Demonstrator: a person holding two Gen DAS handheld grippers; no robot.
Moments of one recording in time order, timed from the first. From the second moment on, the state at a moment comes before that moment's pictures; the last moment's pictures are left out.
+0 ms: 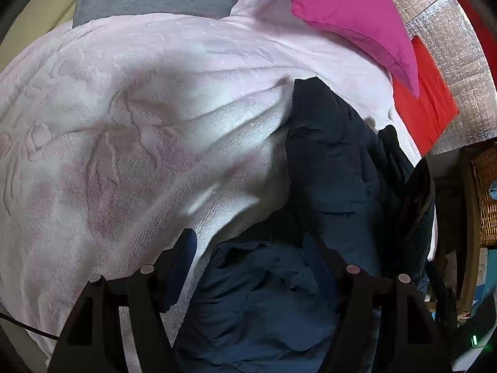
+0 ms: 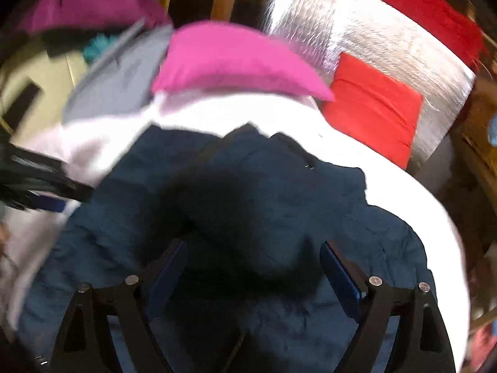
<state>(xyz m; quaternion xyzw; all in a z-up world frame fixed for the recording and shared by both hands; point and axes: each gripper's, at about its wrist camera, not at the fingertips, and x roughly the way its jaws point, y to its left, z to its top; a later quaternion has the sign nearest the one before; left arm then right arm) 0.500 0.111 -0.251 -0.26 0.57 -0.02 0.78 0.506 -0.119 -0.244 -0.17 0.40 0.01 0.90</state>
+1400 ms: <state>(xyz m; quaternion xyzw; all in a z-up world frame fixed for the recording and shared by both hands) 0.518 0.042 -0.249 -0.13 0.55 -0.03 0.82 0.404 -0.373 -0.284 0.42 0.35 -0.06 0.84</state>
